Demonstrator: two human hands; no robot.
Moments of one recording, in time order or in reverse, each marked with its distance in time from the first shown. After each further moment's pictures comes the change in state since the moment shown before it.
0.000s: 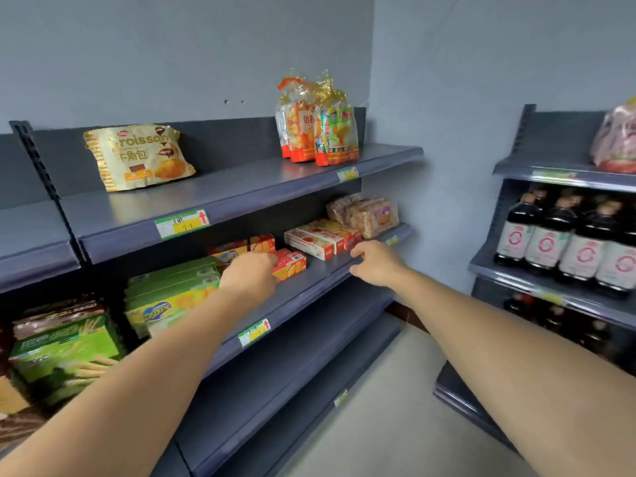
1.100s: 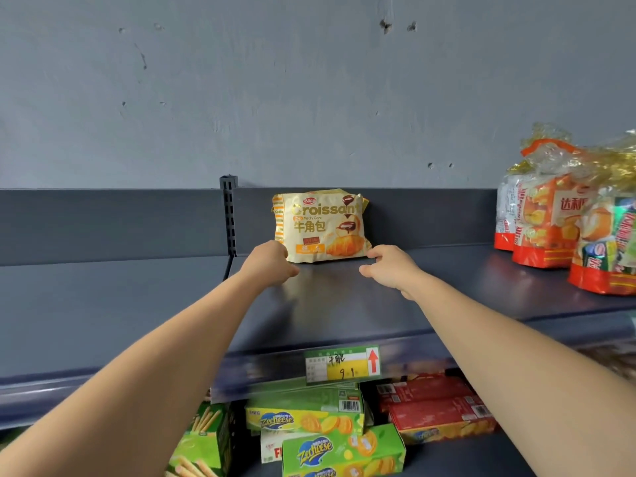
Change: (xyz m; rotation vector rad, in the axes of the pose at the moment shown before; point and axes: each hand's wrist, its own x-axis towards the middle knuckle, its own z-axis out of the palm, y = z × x) left_hand 0.169 -0.280 -0.095 -0.337 0.190 -0.667; right_hand 0.300 -0.308 0.088 0.343 -0.221 -0.425
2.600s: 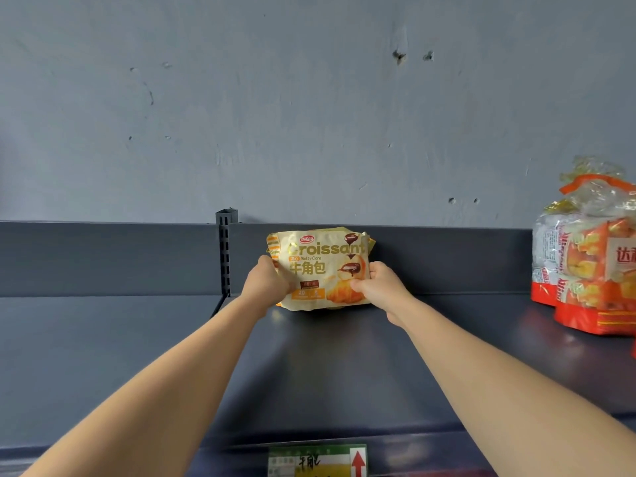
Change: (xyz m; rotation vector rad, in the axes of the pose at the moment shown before) left_hand 0.075 0.006 0.013 -0.372 0.177 -0.204; right_hand 0.096 -0.001 0.011 0.365 -0.067 -0.053
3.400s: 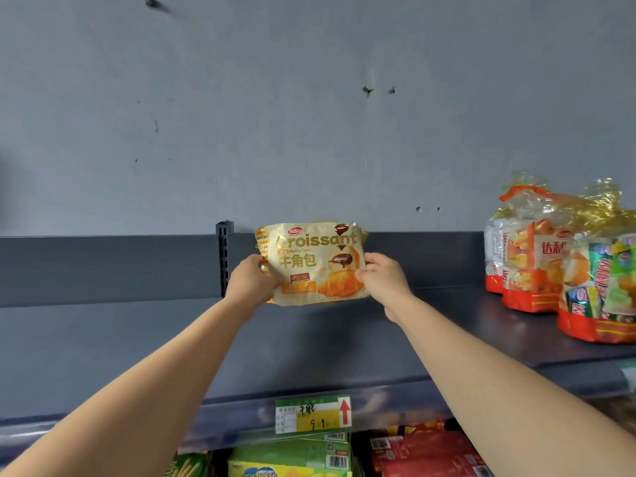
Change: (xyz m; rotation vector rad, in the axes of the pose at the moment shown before) left_hand -0.062 0.010 -0.036 -0.201 0.045 0.130; right_hand -0.087 -0.033 -0.030 0.117 0.196 -0.092
